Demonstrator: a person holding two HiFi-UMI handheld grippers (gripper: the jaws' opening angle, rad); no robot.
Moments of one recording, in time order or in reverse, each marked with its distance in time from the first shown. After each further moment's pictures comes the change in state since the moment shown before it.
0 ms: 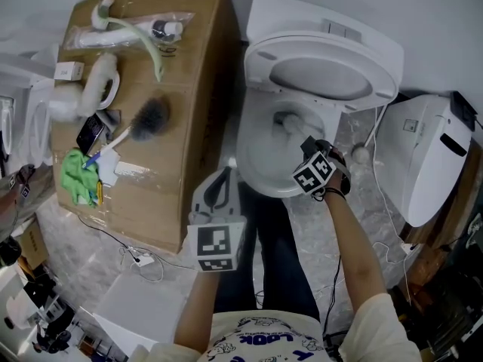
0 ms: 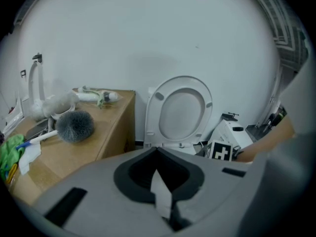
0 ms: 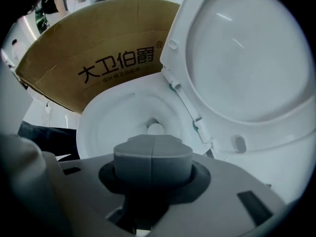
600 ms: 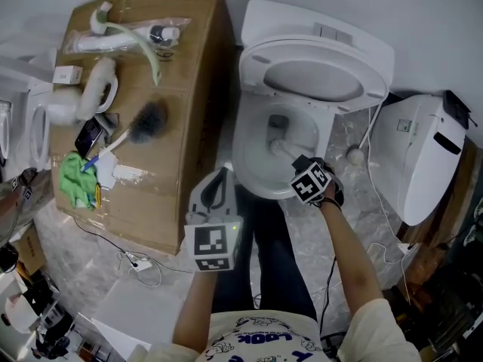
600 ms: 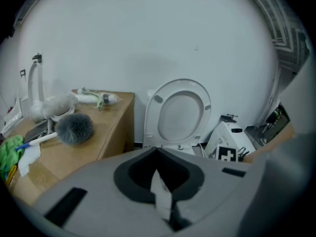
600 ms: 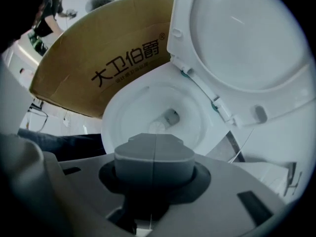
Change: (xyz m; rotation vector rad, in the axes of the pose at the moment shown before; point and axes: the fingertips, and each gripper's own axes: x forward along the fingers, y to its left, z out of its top) left arm -0.003 -0.001 0.006 0.000 -0.017 -0.009; right arm -0.012 0.049 -0.026 0.126 0.053 0.206
